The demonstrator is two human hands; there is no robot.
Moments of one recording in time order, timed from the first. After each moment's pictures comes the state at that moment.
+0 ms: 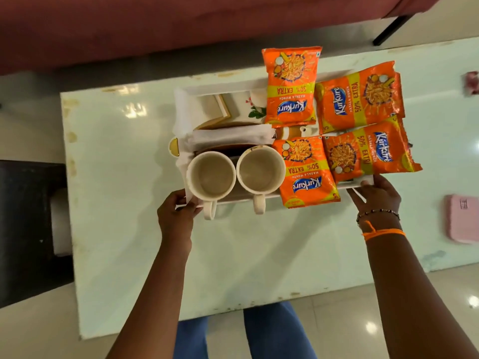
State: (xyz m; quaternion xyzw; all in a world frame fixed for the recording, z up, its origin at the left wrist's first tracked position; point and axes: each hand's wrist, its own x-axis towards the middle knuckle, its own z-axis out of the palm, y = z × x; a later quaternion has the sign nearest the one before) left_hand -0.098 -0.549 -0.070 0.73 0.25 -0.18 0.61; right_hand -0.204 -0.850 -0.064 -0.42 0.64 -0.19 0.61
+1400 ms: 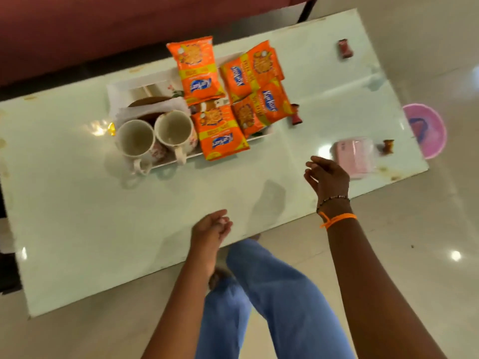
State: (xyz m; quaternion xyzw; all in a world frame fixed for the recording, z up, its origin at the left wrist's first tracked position) left_hand -0.299 -0.685 -0.011 0.59 0.28 -0.42 0.63; right_hand -0.348 -0.909 -0.005 -0.46 0.57 -0.19 0.65
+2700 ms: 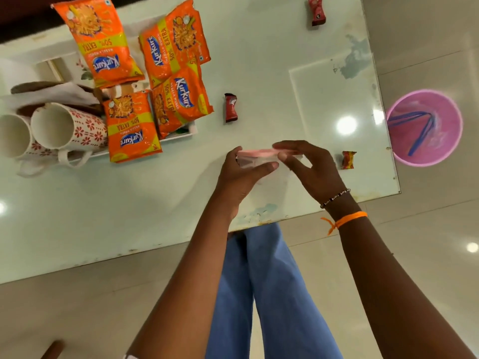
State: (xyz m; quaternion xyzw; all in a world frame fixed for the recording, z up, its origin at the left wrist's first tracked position) left_hand -0.309 -0.965 -0.041 0.72 0.15 -0.44 0.51; right_hand -0.380 -1.101 -0.034 -0.78 0.28 0.04 0.56
